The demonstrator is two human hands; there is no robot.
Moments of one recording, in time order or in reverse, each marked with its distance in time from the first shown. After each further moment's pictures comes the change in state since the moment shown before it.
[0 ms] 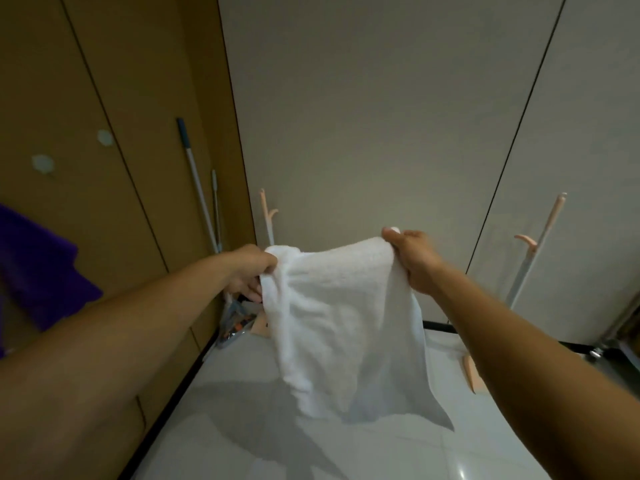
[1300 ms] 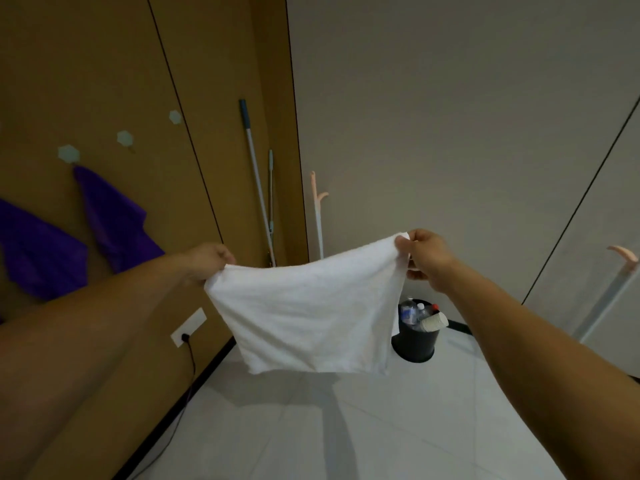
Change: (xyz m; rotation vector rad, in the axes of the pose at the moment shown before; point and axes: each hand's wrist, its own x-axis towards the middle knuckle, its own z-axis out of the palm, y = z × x) left_hand -0.025 -0.079 -0.057 0.267 0.346 -0.063; right_hand 0.051 0.035 0.002 -0.130 -0.289 0.000
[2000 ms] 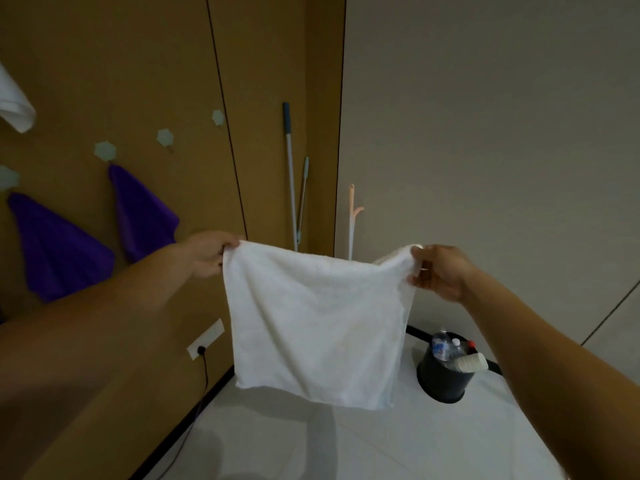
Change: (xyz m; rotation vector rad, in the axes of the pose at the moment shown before) left_hand 0.094 -0.046 -0.089 -0.934 -0.056 -0.146; right_hand 0.110 -0.034 0.103 0.303 -0.157 0.150
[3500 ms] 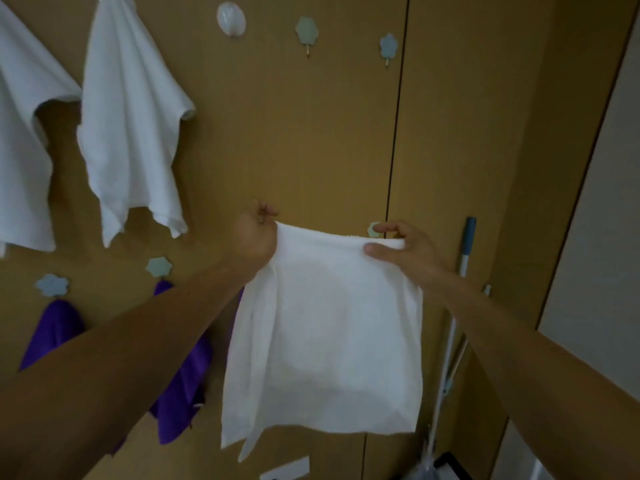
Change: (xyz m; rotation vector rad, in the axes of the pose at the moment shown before) left_hand 0.115 0.210 -0.115 0.303 1.169 0.824; right_hand 0.268 -0.188 0.368 -0.377 -0.753 -0.771
